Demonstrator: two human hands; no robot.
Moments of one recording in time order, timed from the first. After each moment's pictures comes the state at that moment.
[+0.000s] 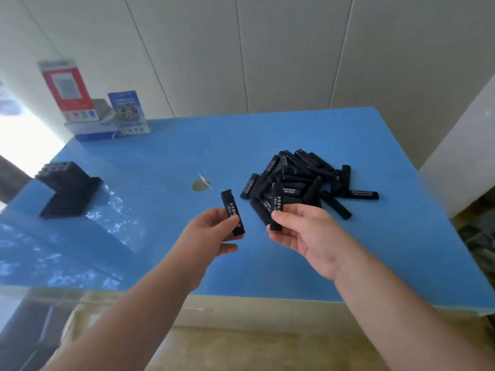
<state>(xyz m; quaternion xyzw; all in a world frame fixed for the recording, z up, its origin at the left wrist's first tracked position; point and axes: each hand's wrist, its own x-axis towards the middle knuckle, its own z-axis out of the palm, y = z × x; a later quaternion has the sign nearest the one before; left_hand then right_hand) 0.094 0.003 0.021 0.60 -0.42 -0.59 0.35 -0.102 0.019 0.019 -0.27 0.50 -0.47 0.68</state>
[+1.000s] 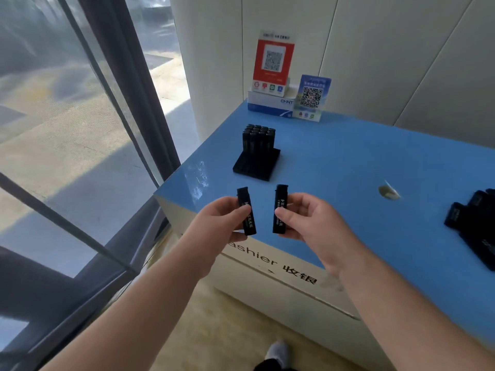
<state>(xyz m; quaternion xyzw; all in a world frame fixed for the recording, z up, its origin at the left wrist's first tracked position) 0.487 0.070 0.033 0.61 -0.36 -0.53 0.47 0.303 0.019 0.034 -0.53 0.47 -0.34 0.62</state>
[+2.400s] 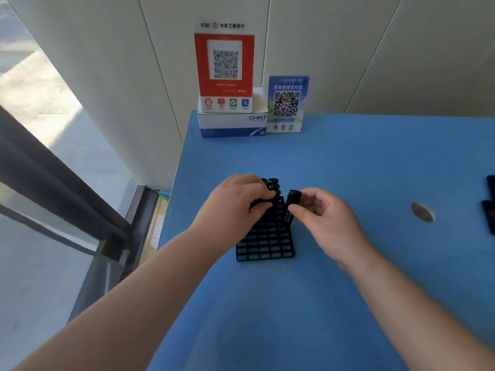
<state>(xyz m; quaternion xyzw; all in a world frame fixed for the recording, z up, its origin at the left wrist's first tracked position) 0.583 -0.234 0.005 0.42 -0.85 -0.17 0.28 0.391 -0.181 -0.010 -0.48 0.64 -0.45 0.41</state>
